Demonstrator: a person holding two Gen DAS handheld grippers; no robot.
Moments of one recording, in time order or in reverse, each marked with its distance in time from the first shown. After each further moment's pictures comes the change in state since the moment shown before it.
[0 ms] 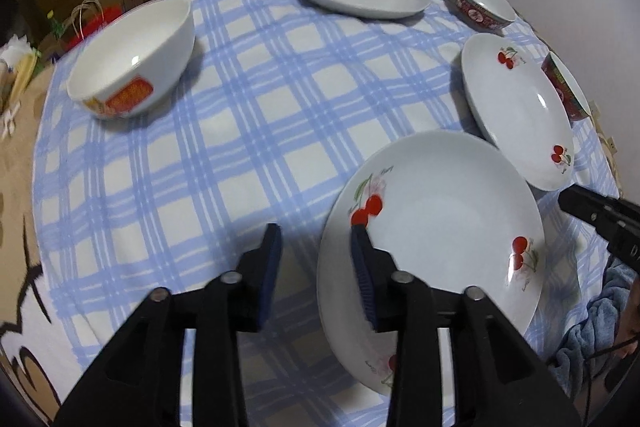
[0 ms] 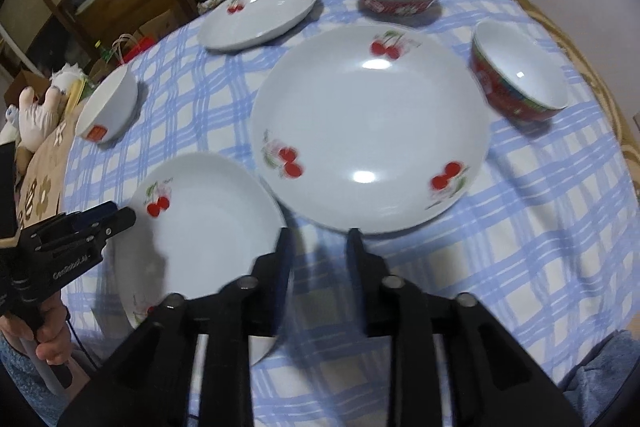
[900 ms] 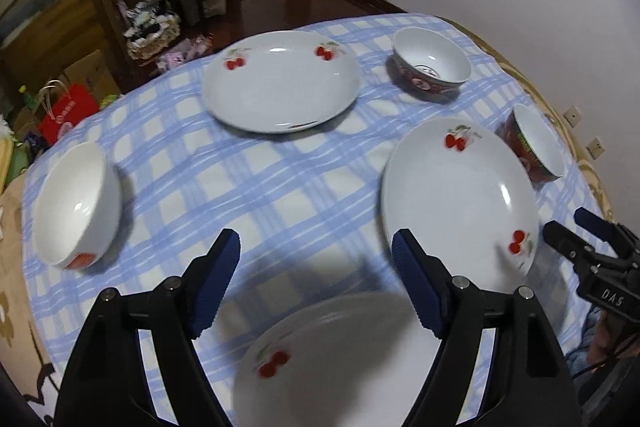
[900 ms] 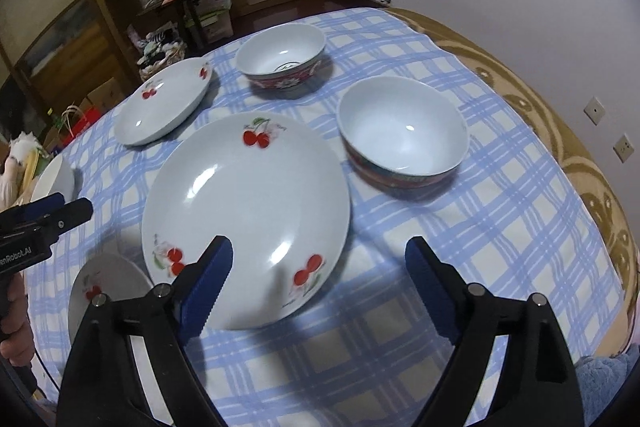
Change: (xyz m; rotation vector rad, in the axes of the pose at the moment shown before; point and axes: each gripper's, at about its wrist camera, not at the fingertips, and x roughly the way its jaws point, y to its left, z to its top) left arm 0.003 -0.077 0.099 0.117 -0.113 -0.052; right arm -0.013 -0.081 0.037 0.134 -0.179 -0.143
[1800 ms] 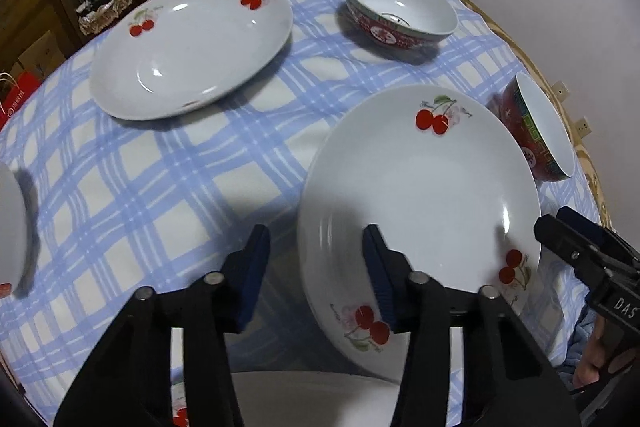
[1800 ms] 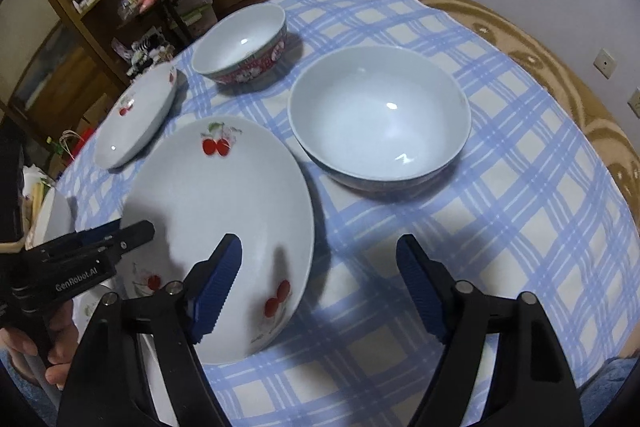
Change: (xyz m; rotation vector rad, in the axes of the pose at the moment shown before) left arm 0.079 -0.044 0.014 0.019 0.150 -0.102; right arm 0.041 -0.032 0.012 0.114 0.099 0.062
